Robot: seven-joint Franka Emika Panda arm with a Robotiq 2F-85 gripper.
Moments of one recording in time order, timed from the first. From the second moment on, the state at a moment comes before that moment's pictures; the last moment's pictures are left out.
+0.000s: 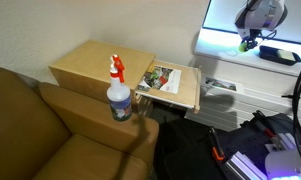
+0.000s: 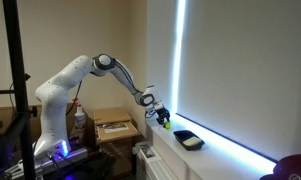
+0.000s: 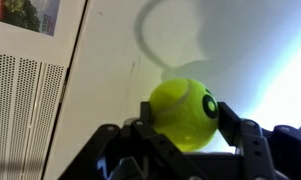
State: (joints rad) arm -0.18 0.80 -0.44 -1.76 0.30 2.88 1.14
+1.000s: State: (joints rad) arm -0.27 0.84 -0.37 -1.65 0.30 2.77 1.19
